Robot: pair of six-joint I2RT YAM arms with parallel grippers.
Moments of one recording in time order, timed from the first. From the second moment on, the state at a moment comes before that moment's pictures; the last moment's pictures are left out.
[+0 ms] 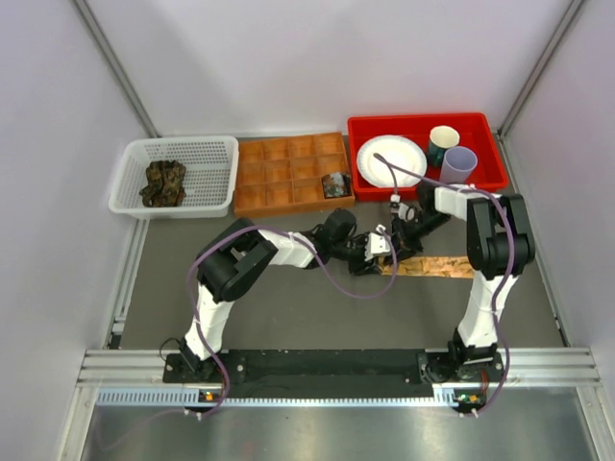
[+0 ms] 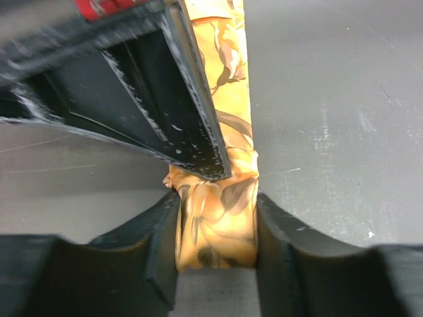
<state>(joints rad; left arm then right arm) -0.84 2.09 1.15 0.34 0.67 0.49 0.12 1.98 1.22 -0.91 -0.74 -0.01</state>
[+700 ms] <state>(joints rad) -0.76 2.13 0.96 0.82 0.77 0.15 0.20 2.01 1.30 -0.98 -0.53 0.05</state>
